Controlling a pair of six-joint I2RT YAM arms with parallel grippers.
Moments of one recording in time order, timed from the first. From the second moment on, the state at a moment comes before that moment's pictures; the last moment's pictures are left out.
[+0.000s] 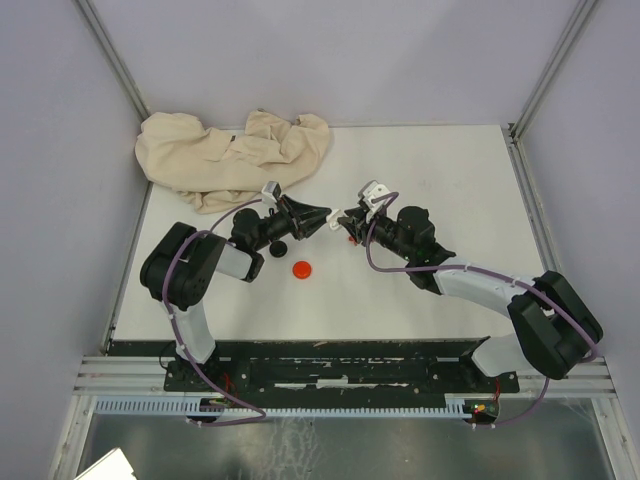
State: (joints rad) left arm -0.39 1.85 0.63 1.34 0.63 -1.69; right arm 0.65 1.40 0.67 0.65 -0.22 -0.08
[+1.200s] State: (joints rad) left arm -0.46 1.79 0.59 1.25 0.22 -1.78; right arm 0.78 1.50 0.69 0.49 0.25 -0.04
